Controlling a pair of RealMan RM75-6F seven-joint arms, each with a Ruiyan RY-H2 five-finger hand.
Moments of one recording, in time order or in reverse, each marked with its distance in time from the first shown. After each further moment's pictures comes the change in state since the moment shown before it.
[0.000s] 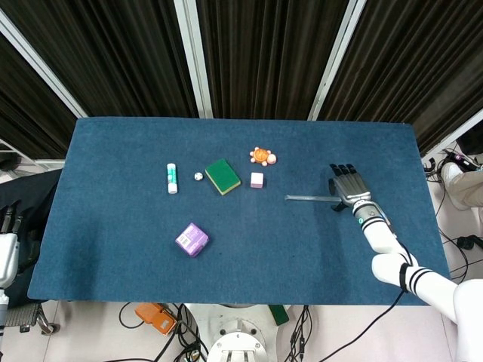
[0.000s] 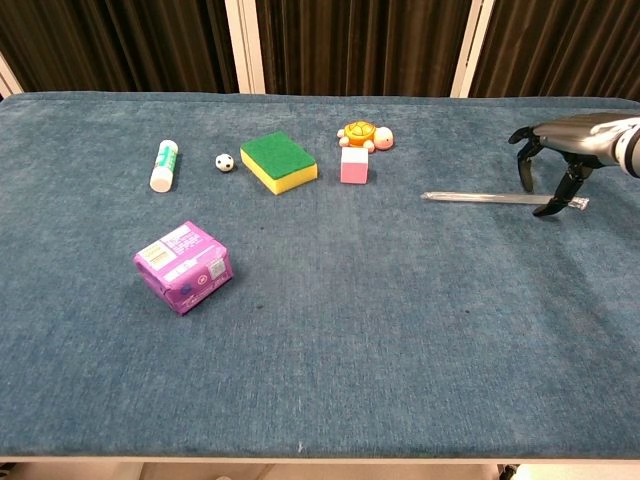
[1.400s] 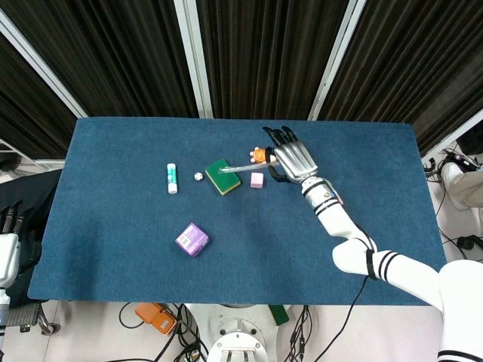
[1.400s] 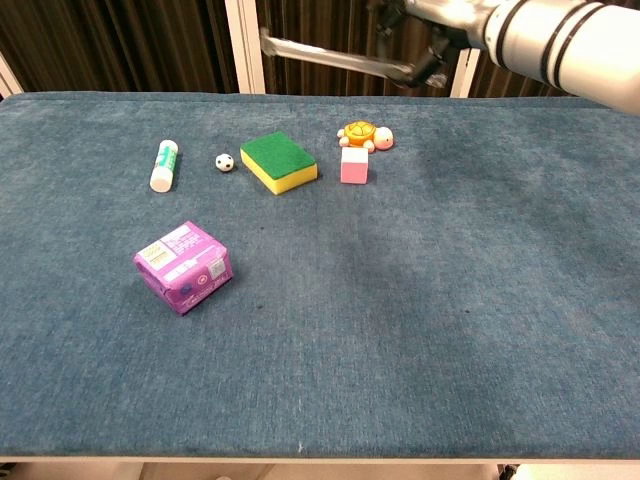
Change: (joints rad) left arm -0.002 0.002 0.000 -0.010 -0.010 -0.010 -0.015; right arm 0.183 -0.014 0.171 -0.230 -0.110 0.218 0.064
